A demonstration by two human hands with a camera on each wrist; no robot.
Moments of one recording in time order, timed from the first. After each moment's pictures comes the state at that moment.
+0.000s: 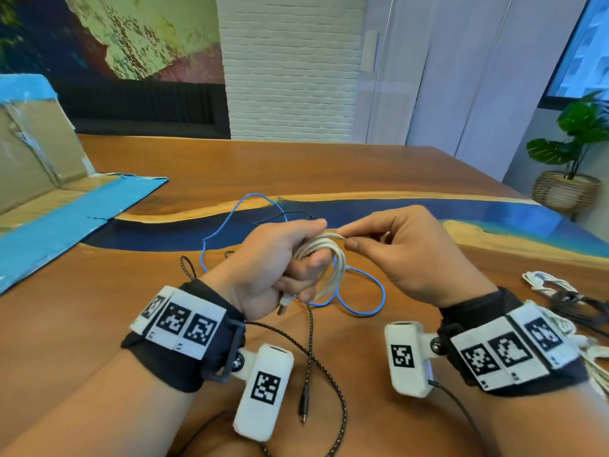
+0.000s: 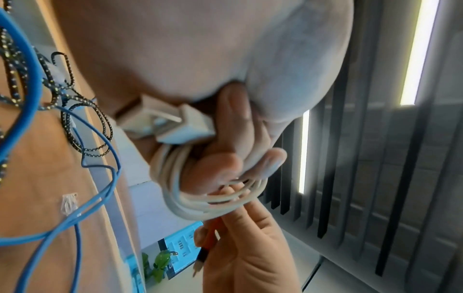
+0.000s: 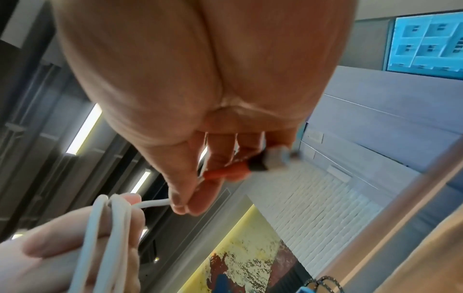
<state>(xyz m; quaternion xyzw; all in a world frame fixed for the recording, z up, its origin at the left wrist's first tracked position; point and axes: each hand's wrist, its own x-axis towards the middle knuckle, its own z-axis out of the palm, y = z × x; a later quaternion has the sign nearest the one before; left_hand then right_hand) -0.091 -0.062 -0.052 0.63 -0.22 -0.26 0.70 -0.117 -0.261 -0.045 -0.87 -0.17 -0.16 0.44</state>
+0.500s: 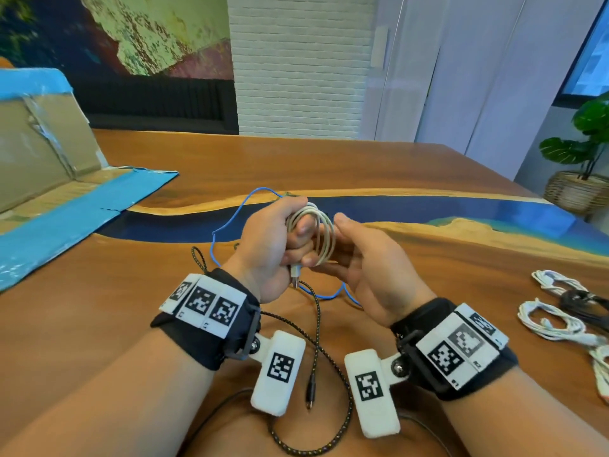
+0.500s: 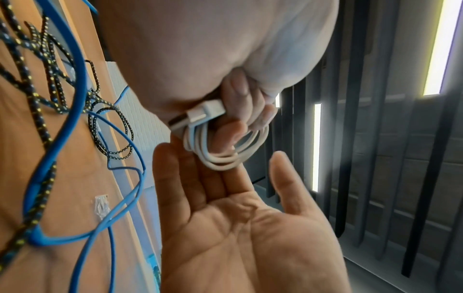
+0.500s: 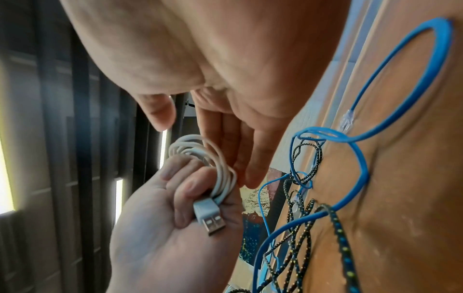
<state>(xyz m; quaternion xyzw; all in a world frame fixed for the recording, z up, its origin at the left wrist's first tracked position) -0.081 -0.068 -0.058 0.53 -0.12 -0.13 0.83 -0.108 -0.212 -0.080 -0.63 -0.12 0.01 0.77</state>
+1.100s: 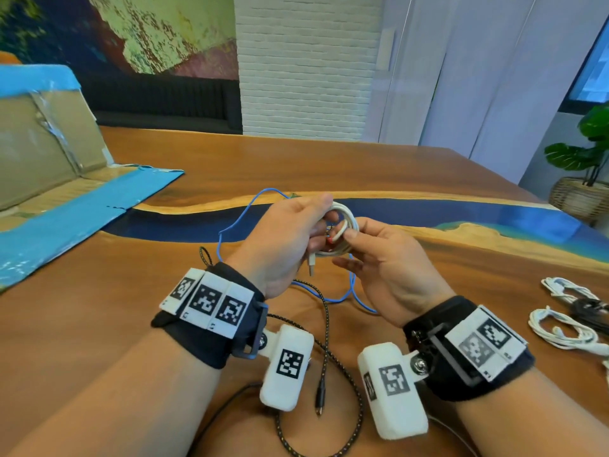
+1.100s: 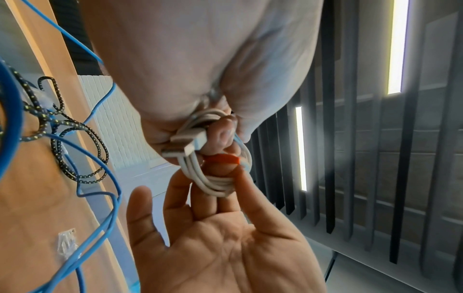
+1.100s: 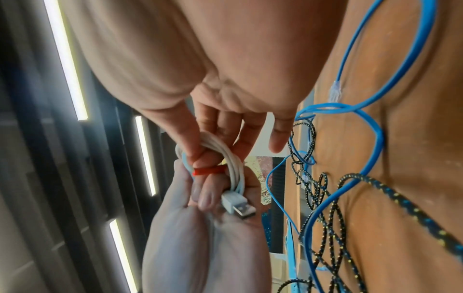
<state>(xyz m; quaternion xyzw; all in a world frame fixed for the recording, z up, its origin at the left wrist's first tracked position) -0.075 -0.065 -0.056 0.64 -0.18 -0.04 0.75 -0.099 -0.219 -0.081 -0.64 -0.09 -0.03 0.76</state>
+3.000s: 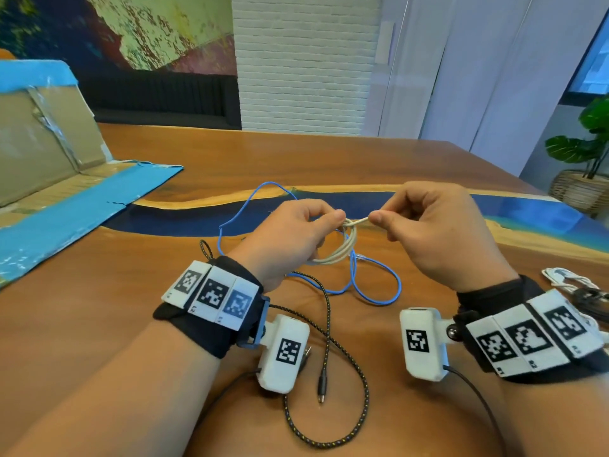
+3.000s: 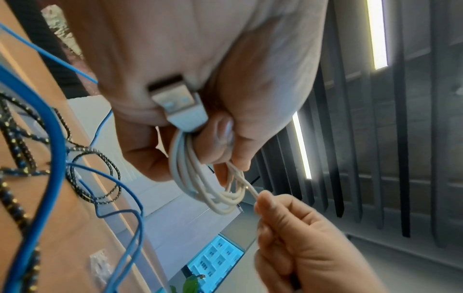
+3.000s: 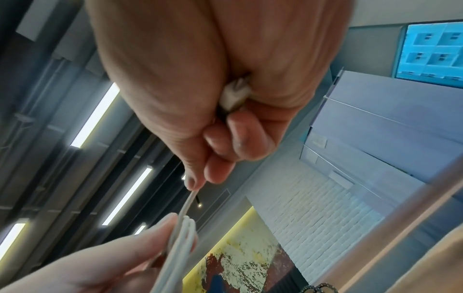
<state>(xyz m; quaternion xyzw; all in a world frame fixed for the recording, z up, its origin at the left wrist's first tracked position) -0.068 -0.056 -0.066 0.78 -0.20 -0.04 0.59 -0.113 -0.261 -0.045 -0.87 -0.12 -0.28 0.38</state>
